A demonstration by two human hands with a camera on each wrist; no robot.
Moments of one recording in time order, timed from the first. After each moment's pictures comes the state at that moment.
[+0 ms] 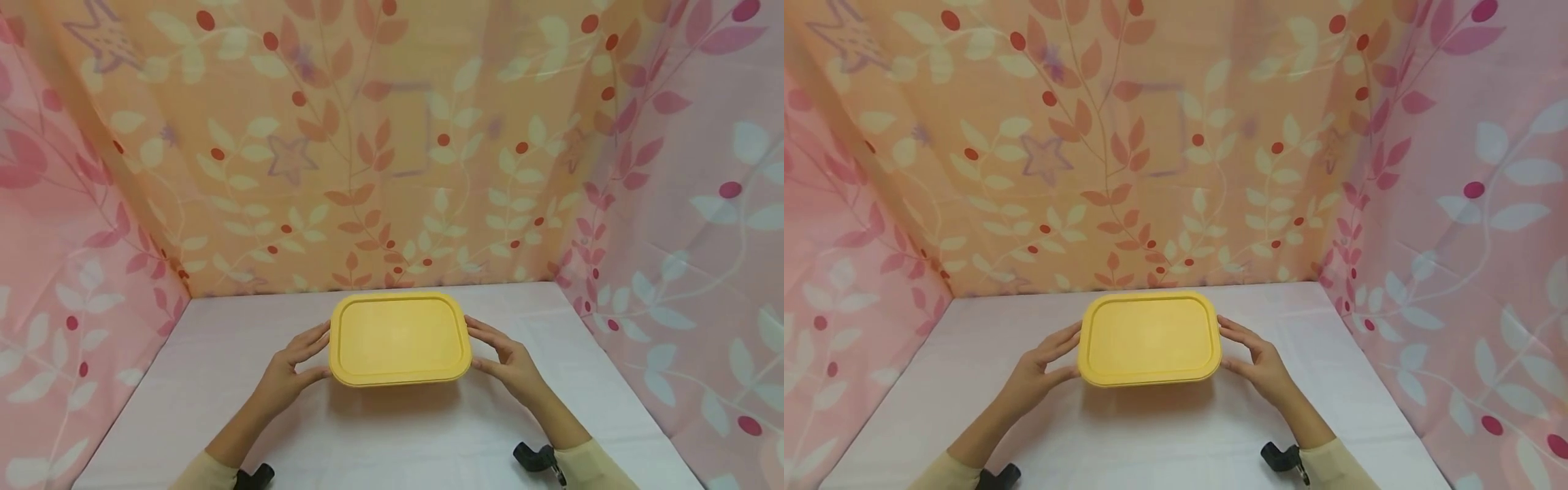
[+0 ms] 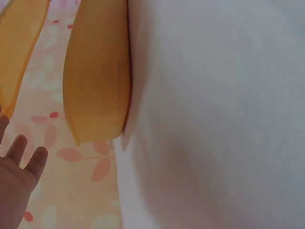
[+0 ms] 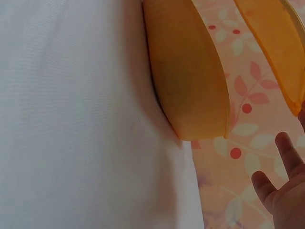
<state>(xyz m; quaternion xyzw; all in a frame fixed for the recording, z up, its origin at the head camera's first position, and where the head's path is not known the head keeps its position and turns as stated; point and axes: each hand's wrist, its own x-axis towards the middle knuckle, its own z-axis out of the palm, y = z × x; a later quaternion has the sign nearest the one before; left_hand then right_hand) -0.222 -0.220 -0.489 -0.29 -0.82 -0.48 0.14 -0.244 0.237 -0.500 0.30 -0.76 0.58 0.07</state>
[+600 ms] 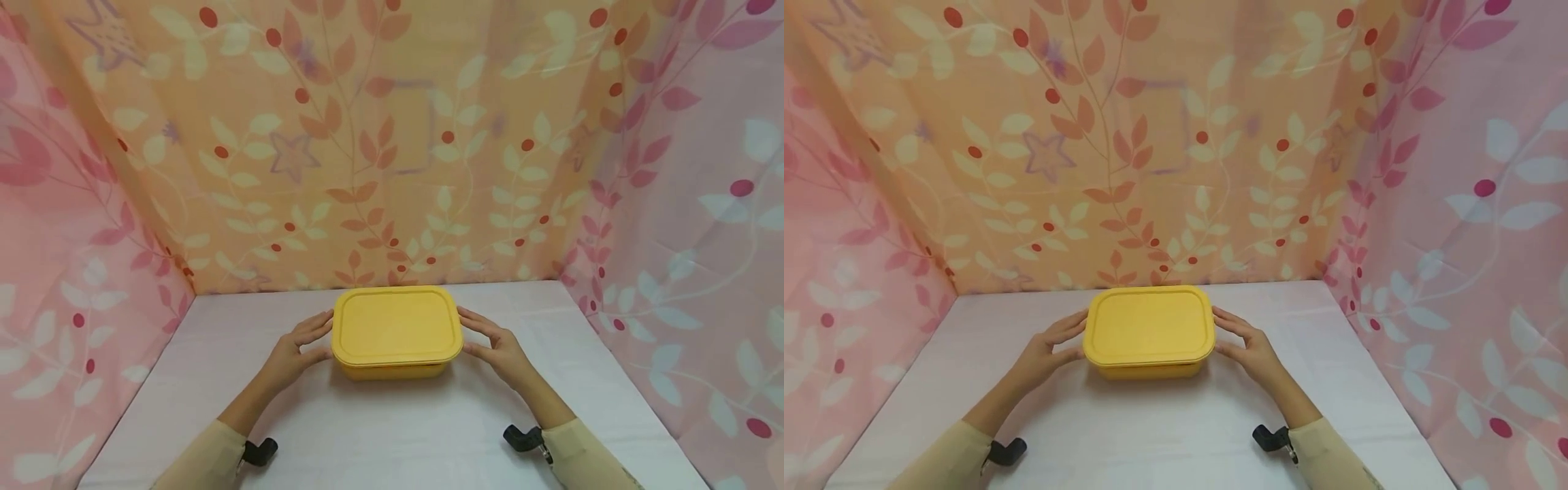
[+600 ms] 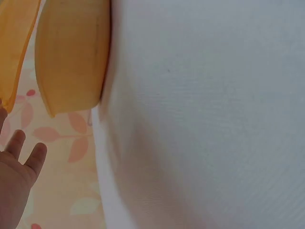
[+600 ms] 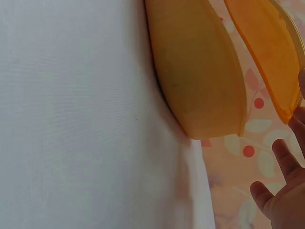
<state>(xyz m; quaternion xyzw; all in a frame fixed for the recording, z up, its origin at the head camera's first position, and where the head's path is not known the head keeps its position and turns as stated) -0.262 -0.238 -0.505 -0.24 -0.84 -0.47 0.07 -0.277 0.223 -0.512 0.27 -0.78 0.57 0.05</state>
